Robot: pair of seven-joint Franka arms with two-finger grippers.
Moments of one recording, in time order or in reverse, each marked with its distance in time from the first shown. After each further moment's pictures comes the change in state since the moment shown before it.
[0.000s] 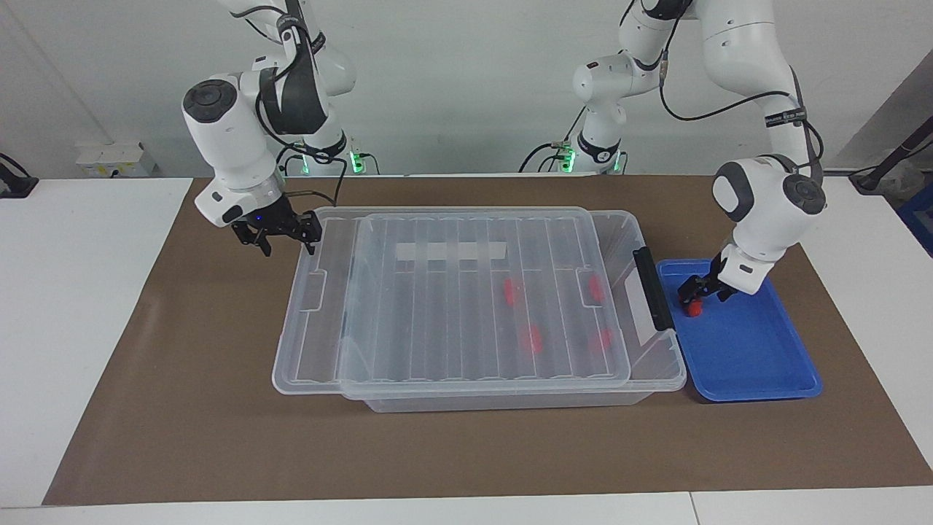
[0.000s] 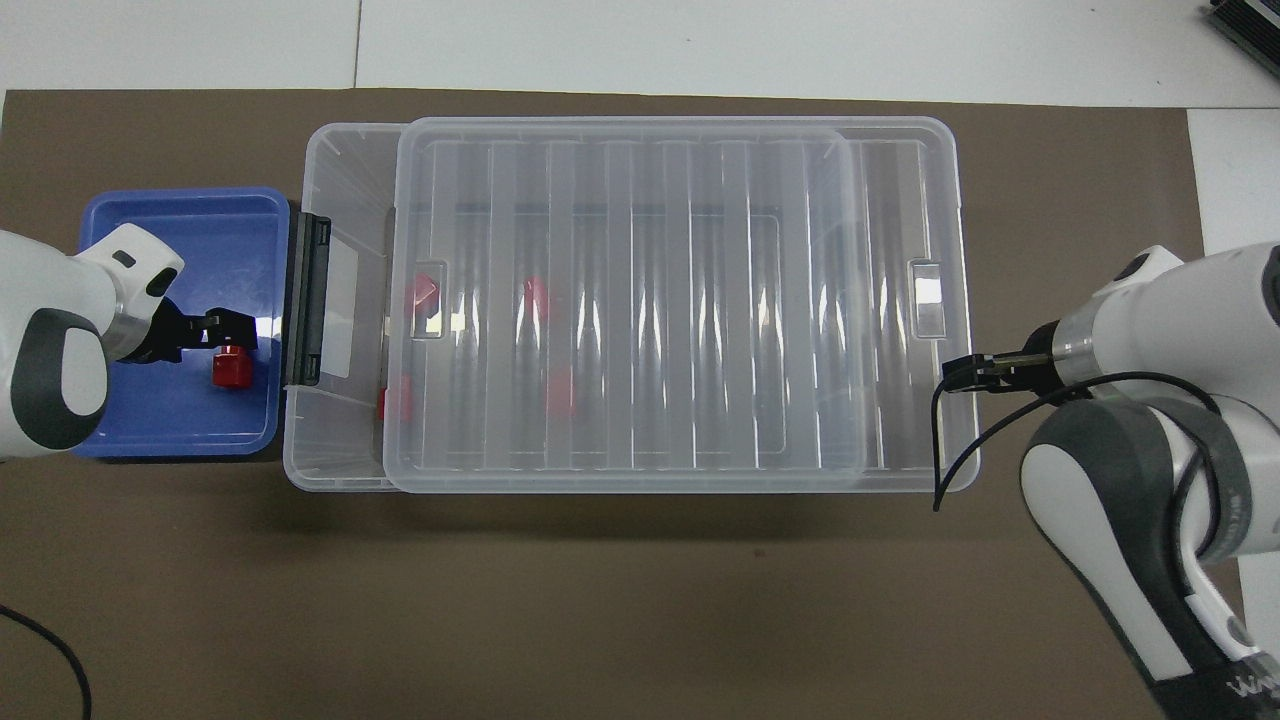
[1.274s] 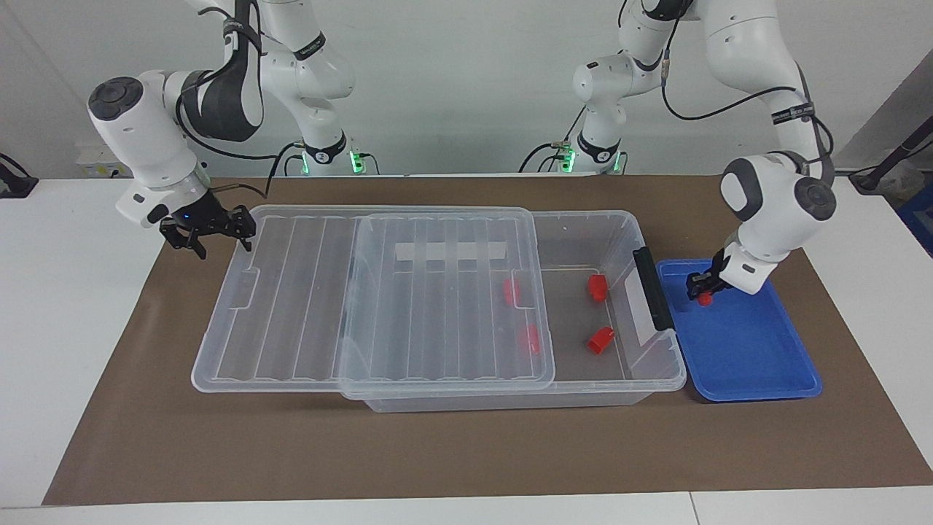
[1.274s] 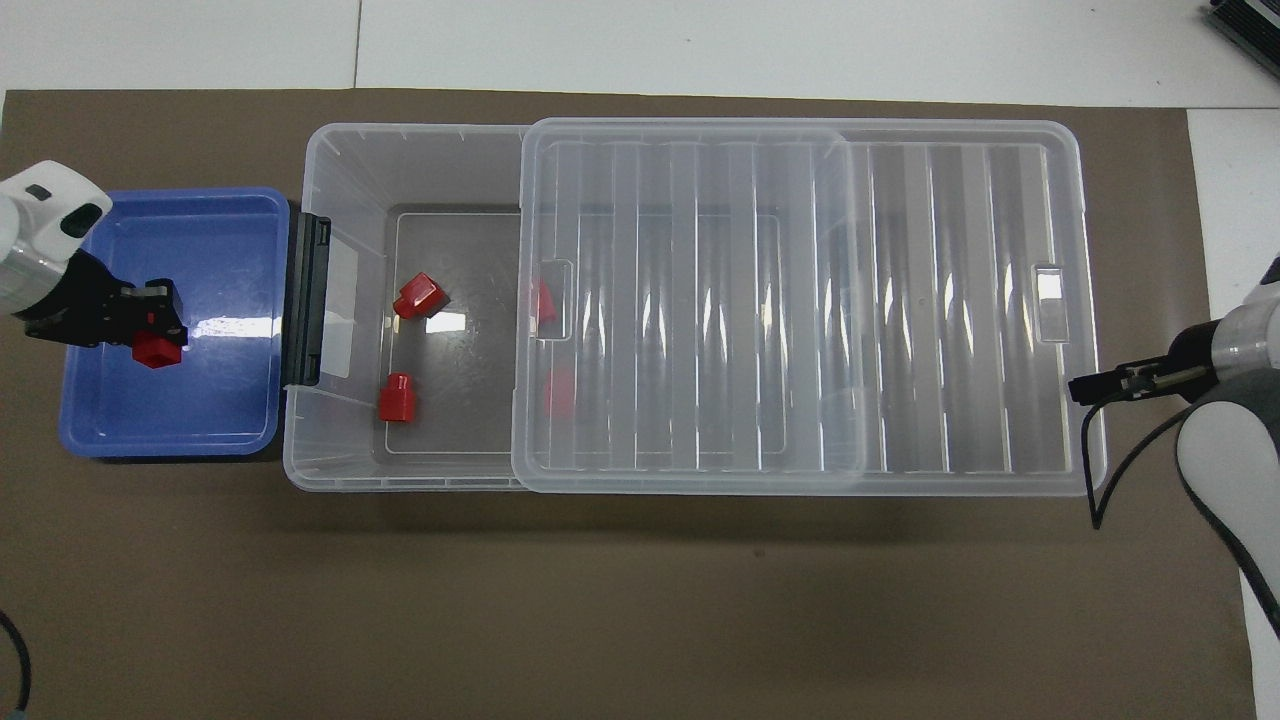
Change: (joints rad) left arm -0.016 -0.021 -0.005 0.380 0.002 -0.569 -0.107; right arm -0.204 -0.002 -0.007 0.000 -0.001 0.001 -0.364
